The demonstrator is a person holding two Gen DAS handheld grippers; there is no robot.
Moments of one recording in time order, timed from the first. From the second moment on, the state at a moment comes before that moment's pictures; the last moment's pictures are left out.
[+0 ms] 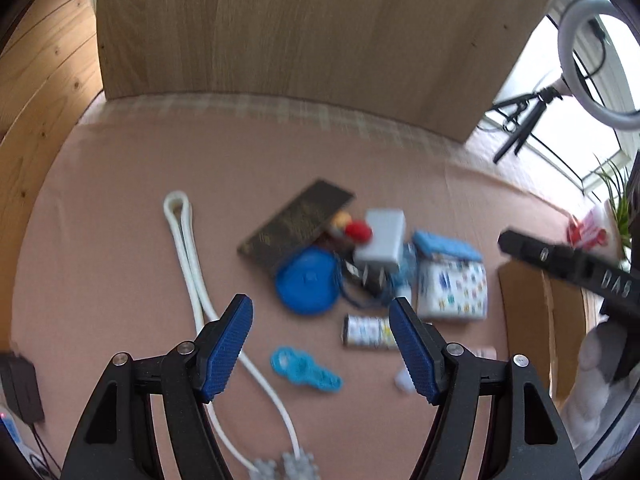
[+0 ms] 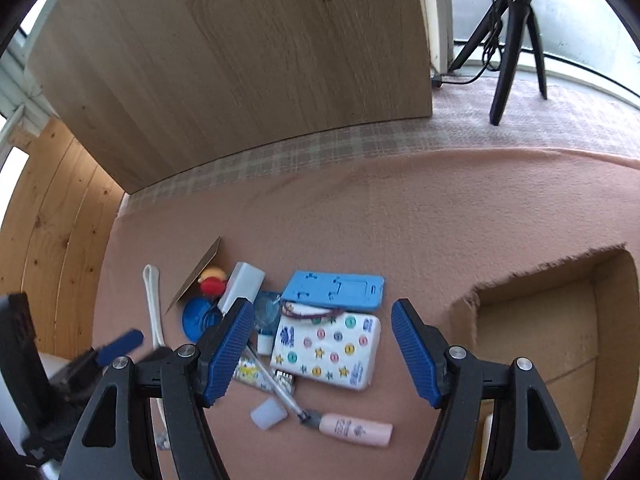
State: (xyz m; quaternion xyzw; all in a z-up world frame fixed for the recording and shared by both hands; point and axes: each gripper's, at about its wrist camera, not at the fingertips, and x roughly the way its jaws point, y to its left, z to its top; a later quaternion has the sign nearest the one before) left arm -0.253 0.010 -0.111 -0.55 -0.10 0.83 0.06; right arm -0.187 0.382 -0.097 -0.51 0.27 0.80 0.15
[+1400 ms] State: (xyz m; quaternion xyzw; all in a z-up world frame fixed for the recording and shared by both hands) left arm -0.238 0.089 -0.157 -0.60 0.02 0.79 0.15; right arm -0.076 0.292 -0.134 -0.58 0.33 0.74 0.12
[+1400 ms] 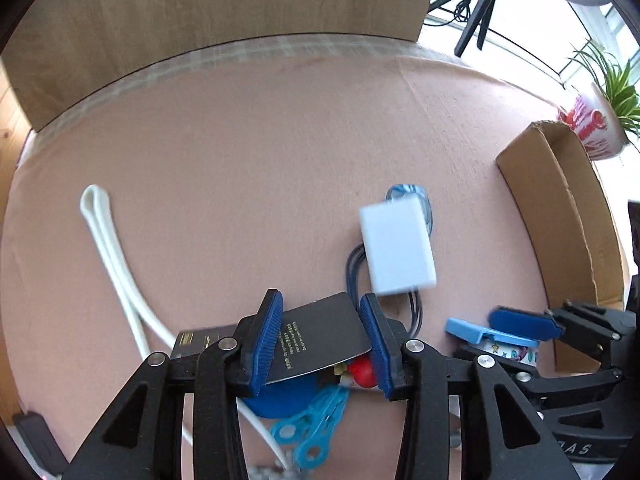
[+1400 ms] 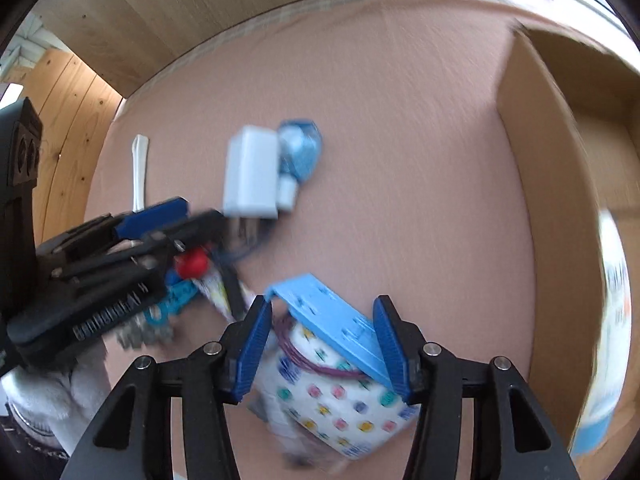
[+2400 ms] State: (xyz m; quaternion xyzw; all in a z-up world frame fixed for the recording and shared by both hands) left arm -0.076 0.077 -0.123 -0.58 -0.04 0.79 0.20; right arm -0.014 0.242 -0.106 -0.57 0.25 0.78 0.11
